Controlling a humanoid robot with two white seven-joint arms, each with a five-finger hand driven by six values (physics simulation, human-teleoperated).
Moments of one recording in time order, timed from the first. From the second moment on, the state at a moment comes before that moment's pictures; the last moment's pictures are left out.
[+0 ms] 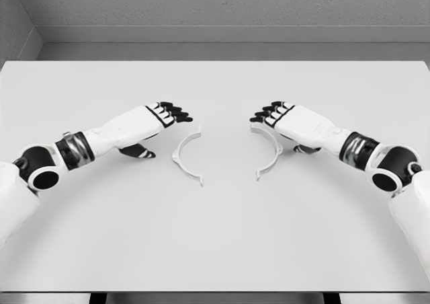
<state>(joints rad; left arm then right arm) -0.46 0.54 -0.54 -1.34 -0.62 -0.61 -0.21 -0.36 -0.42 0.27 -1.42 0.90 -0.61 0.38</state>
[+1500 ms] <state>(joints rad) -0.46 0.42 -0.55 -1.35 -0.62 -0.61 -0.21 -0.40 -0.38 0.31 -1.41 0.90 -0.61 0.39</state>
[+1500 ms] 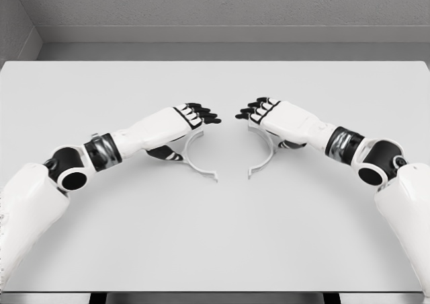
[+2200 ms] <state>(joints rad) -0.47 0.46 -0.50 -1.29 -0.61 -0.61 -0.21 -0.41 -0.37 0.31 -1.39 0.90 -0.61 0.39</state>
